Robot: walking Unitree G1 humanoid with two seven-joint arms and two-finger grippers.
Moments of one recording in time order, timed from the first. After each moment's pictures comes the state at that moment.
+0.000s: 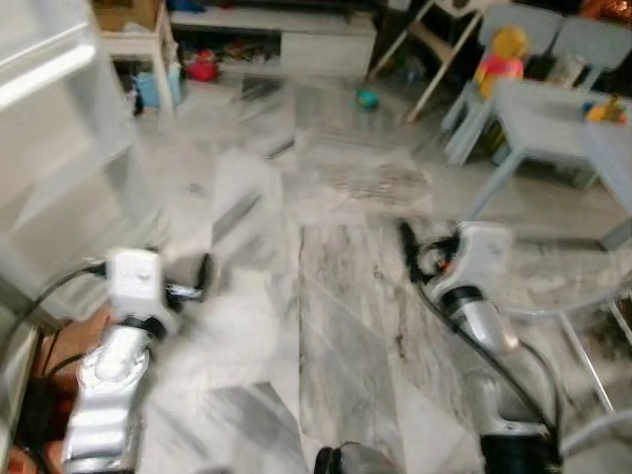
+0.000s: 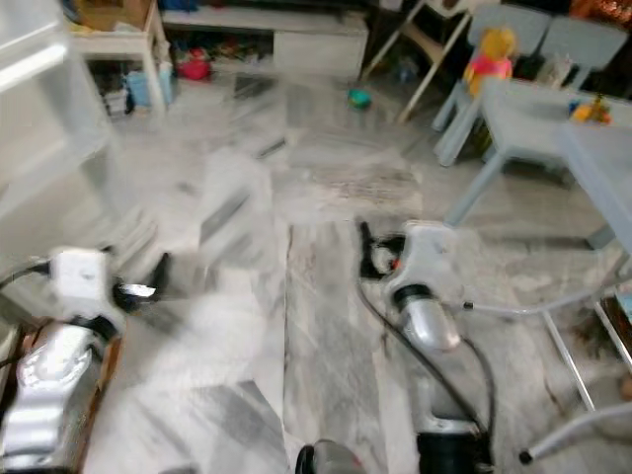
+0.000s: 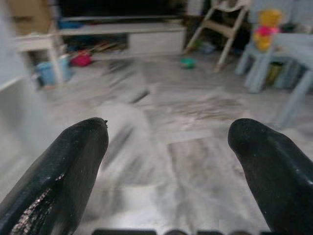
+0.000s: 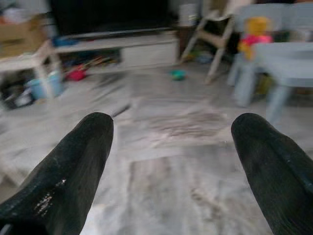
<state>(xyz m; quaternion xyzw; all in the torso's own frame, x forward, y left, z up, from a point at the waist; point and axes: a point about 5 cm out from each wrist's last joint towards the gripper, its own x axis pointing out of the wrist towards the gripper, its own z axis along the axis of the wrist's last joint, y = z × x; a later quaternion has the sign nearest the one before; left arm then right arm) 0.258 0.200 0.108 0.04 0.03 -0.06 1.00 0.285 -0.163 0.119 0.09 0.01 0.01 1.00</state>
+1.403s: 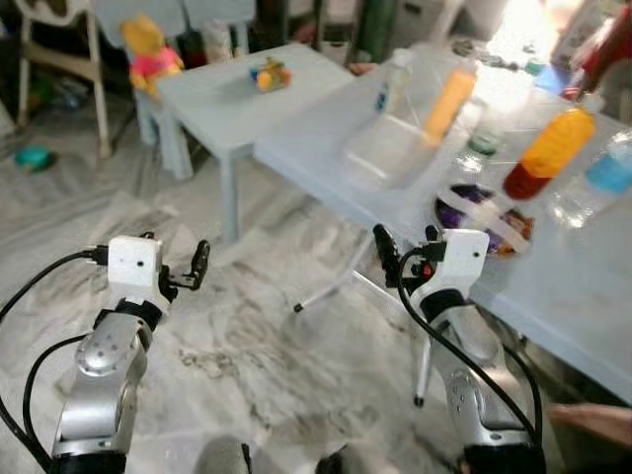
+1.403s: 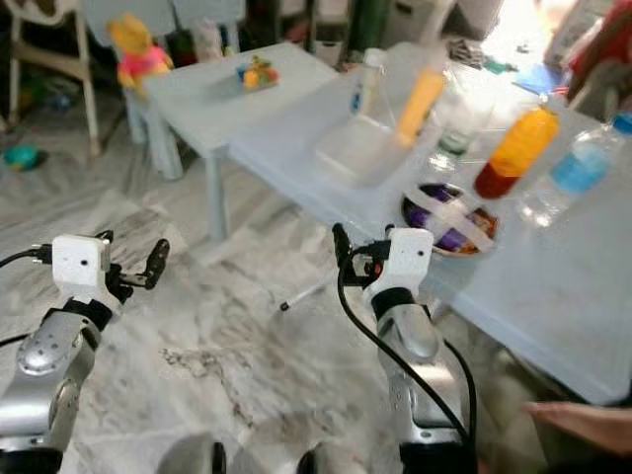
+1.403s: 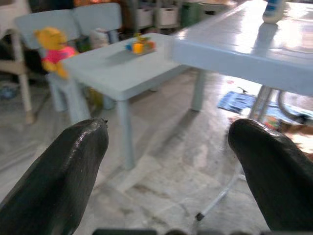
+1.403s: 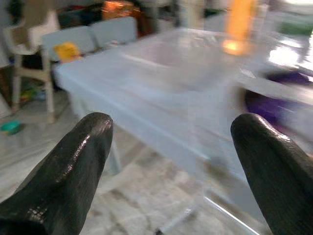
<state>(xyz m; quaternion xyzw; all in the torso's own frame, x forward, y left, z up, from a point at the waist) 0.267 0.203 0.111 0.04 0.02 -0.06 1.00 0.272 -0.141 0.116 0.09 0.01 0.07 0.99</state>
